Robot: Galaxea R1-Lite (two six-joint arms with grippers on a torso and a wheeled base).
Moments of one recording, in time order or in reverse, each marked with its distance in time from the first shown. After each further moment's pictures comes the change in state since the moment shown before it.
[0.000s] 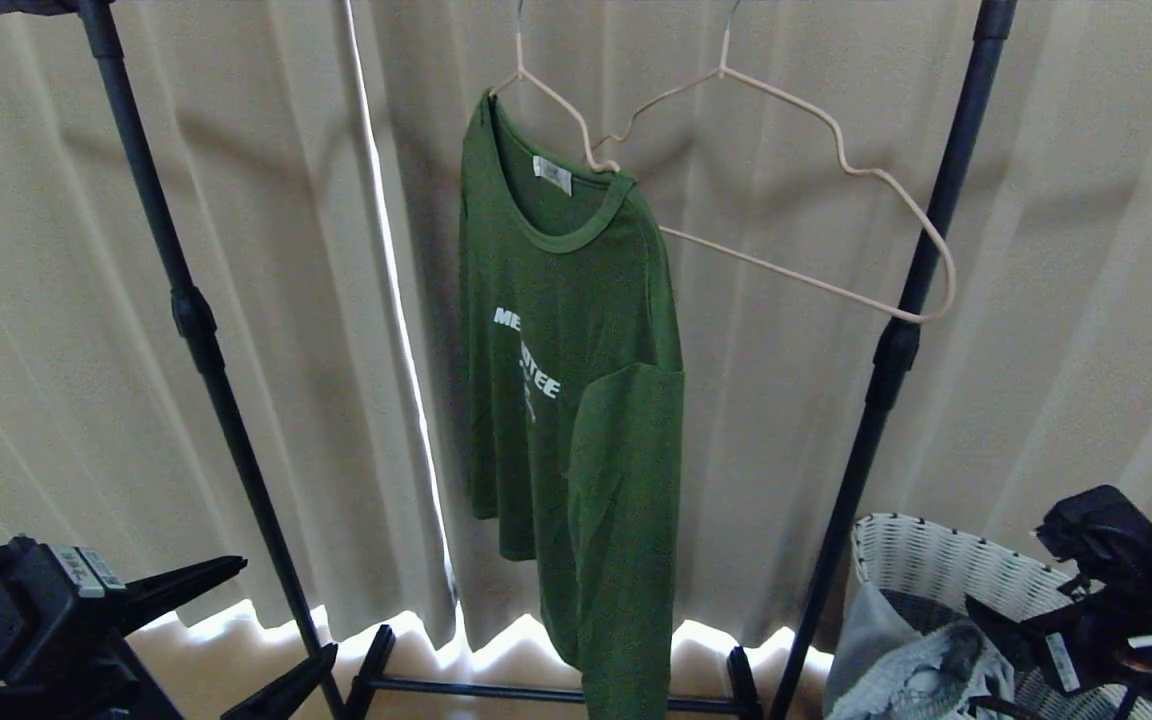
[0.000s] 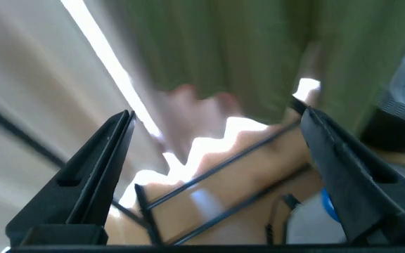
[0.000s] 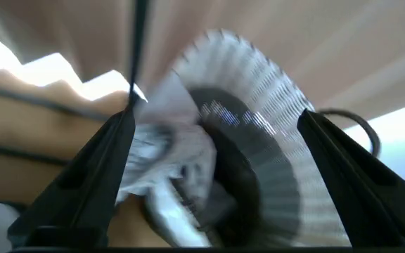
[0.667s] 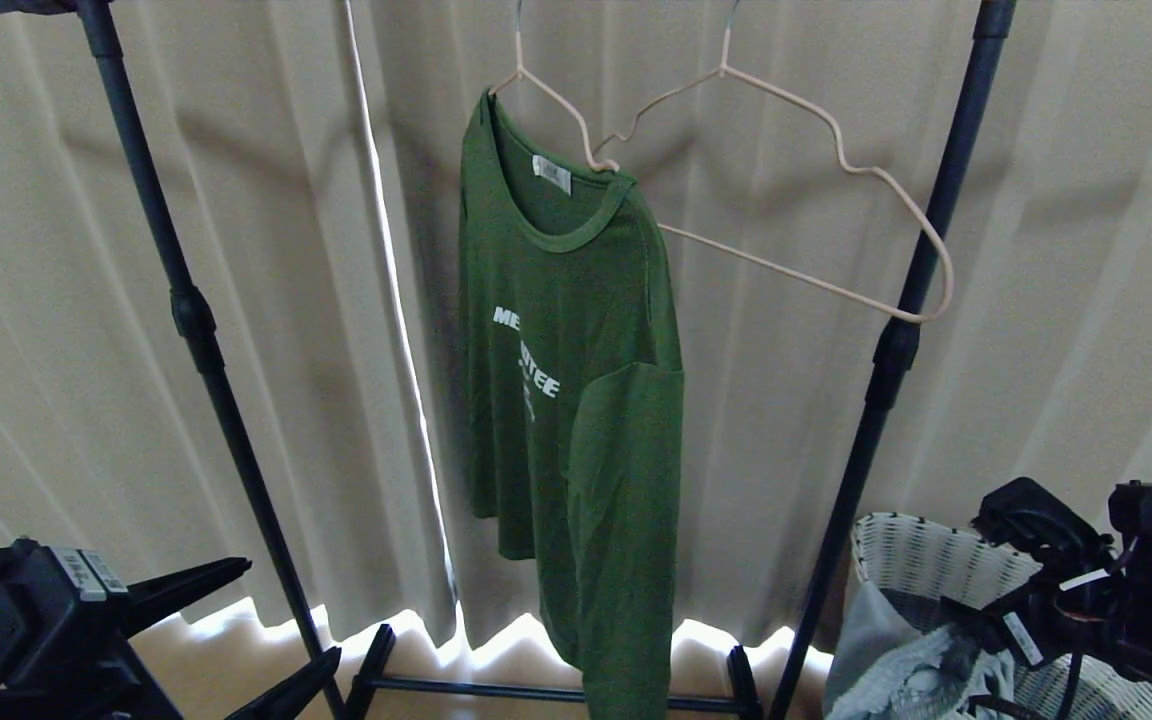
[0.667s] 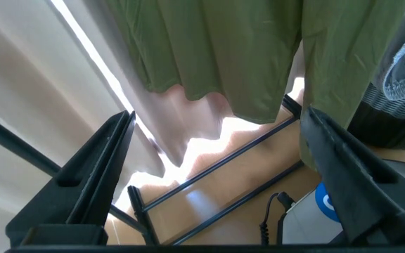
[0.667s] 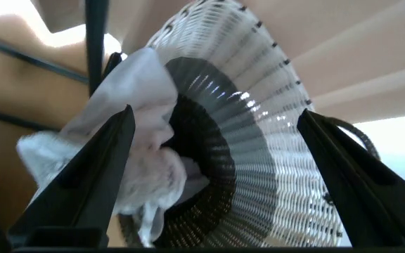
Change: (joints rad) left arm -0.014 0.001 0.001 -0.002 0.000 -0.004; right arm -0.077 0.214 -0.104 0.003 0.103 -0.136
